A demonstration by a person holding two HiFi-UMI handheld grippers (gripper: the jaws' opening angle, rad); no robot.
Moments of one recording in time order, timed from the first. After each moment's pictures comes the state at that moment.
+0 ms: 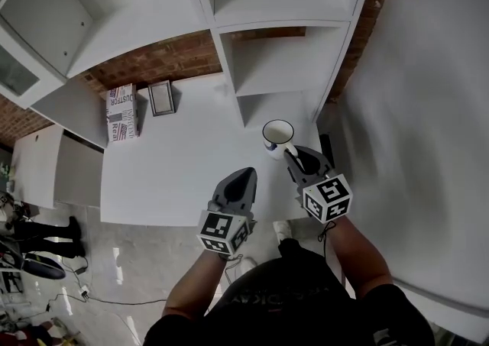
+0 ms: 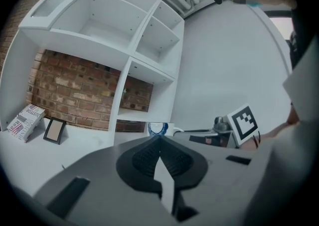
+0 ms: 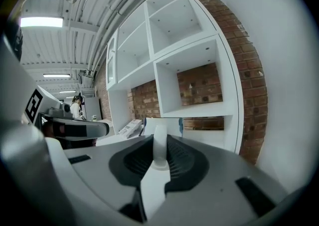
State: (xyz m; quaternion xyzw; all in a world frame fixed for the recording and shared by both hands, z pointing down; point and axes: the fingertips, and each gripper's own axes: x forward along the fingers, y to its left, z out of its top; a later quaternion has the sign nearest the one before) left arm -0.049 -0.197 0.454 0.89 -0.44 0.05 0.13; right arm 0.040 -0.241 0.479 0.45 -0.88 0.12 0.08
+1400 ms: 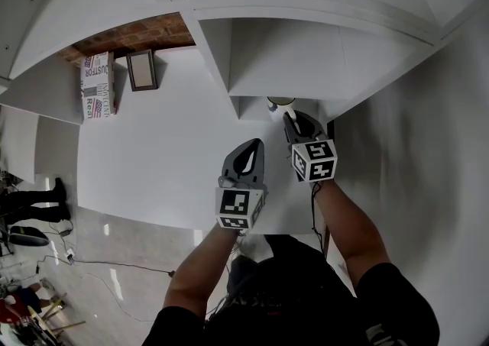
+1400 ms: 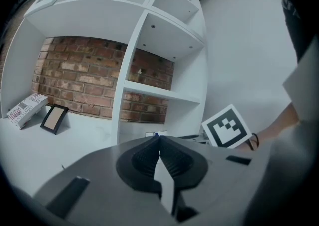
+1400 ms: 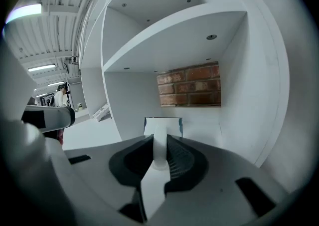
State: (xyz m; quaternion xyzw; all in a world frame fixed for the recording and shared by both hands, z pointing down) left arm -0.019 -0.349 0.571 0.83 -0.53 0.07 0.14; right arm 0.058 -0.434 0.642 0.47 -0.85 0.17 0.15
